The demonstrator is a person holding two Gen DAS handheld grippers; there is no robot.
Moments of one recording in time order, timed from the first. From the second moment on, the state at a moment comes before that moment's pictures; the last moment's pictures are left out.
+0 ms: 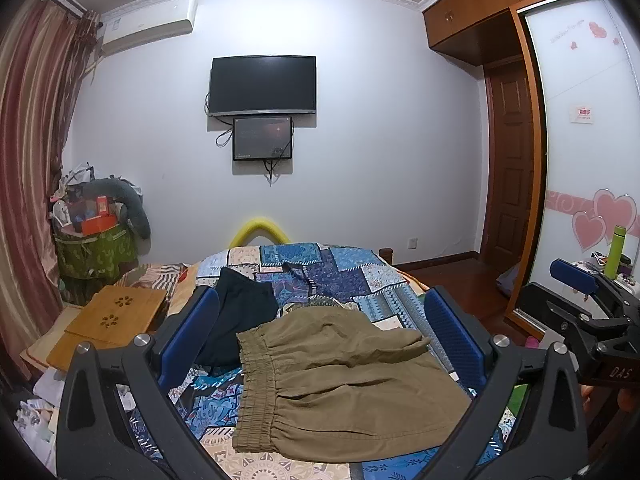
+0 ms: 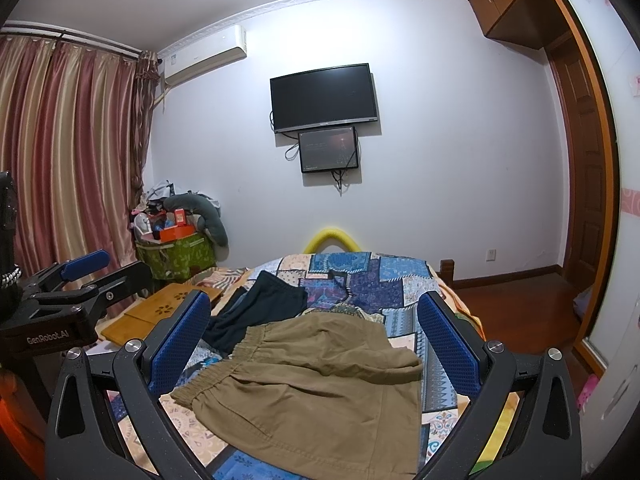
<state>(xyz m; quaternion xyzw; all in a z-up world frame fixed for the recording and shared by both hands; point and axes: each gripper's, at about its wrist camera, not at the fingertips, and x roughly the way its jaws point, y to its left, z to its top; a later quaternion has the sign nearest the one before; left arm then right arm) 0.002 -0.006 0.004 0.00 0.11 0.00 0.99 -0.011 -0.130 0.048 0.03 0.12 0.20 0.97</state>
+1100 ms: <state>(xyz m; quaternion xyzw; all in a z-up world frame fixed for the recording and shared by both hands) 0.231 0.123 -0.179 -0.07 0.44 0.04 0.89 0.152 -0.190 -0.109 0.01 0.40 0.12 0.91</state>
